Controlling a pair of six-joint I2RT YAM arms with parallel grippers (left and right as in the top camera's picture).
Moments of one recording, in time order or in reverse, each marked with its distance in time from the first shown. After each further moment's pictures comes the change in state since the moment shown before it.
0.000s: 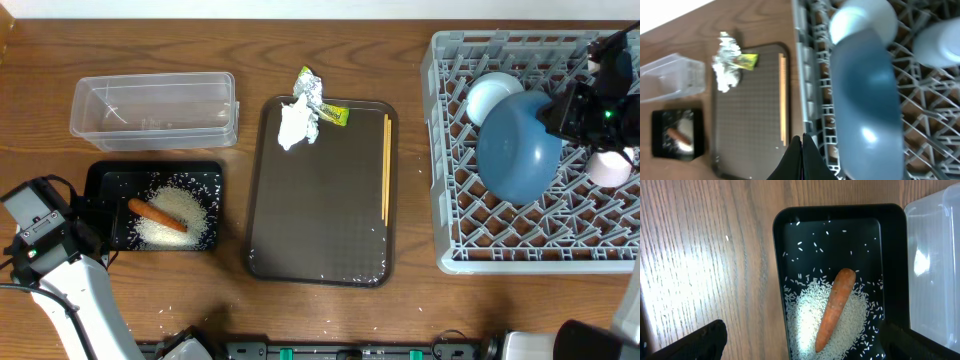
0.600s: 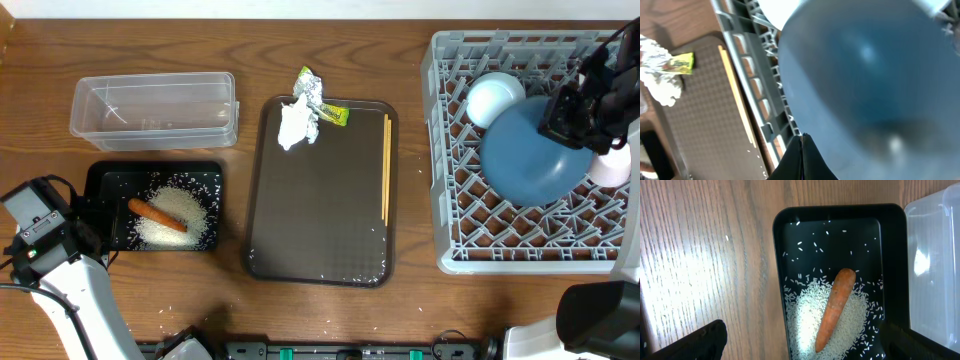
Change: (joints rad) left arm 0.000 0.000 0.000 0.000 0.000 0.000; right arm 0.006 0.134 -0.032 -0.020 0.200 0.115
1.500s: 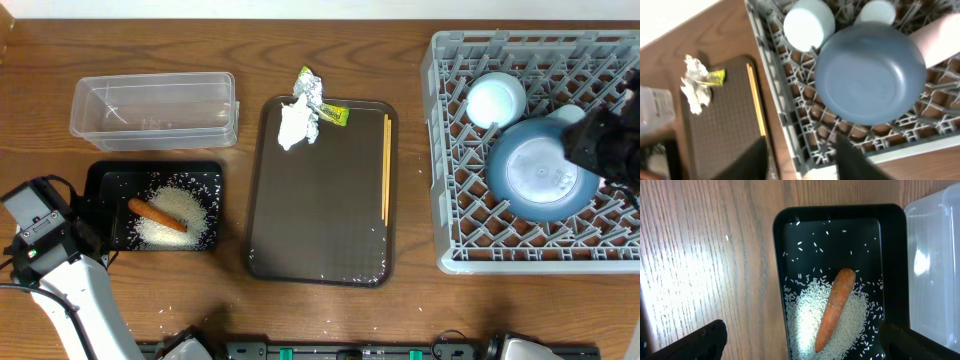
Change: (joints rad) left arm 0.000 0.000 0.000 0.000 0.000 0.000; right arm 0.013 -0.332 -0.020 -0.024 0.018 0.050
